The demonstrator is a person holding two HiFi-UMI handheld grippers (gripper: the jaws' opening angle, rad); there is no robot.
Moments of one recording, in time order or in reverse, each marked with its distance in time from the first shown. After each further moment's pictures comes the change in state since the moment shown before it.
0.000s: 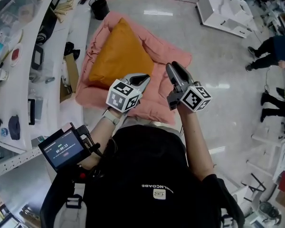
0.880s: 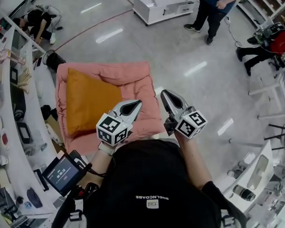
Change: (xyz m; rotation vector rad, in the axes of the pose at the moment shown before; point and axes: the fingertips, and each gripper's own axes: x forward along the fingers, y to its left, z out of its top) left arm 0.041 -0.135 0.049 0.172 -0.071 -0.417; right arm -0.169 -0.020 0.043 -0.106 -0.228 -0.304
